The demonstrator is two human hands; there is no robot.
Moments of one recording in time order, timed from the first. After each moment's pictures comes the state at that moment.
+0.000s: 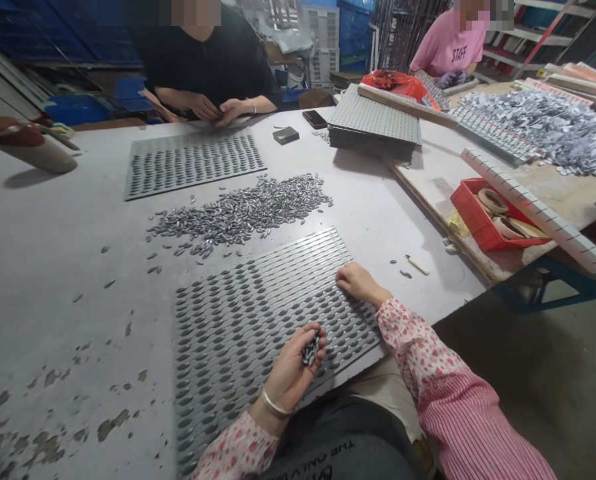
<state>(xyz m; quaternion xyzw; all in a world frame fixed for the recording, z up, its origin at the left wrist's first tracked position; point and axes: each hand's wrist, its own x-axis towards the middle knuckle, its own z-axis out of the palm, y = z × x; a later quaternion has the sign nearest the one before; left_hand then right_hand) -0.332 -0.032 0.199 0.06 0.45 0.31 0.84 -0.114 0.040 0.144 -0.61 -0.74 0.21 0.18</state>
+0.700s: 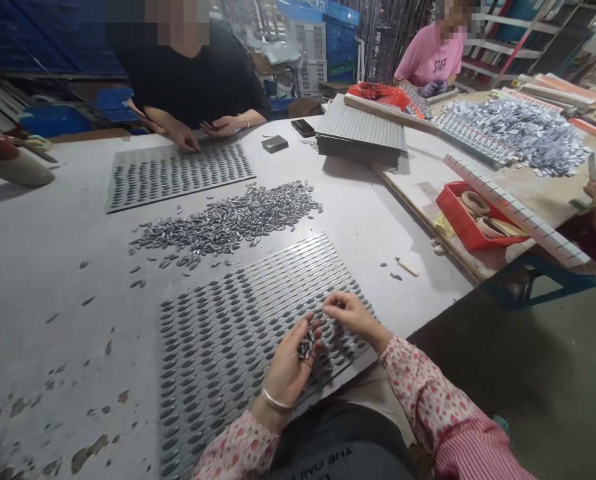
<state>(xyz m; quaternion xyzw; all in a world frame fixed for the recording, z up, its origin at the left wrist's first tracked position) -0.323 -0.019 0.196 0.07 0.46 0.35 0.81 -0.152 -0.015 0.170 -0.60 -0.56 0.42 0.40</state>
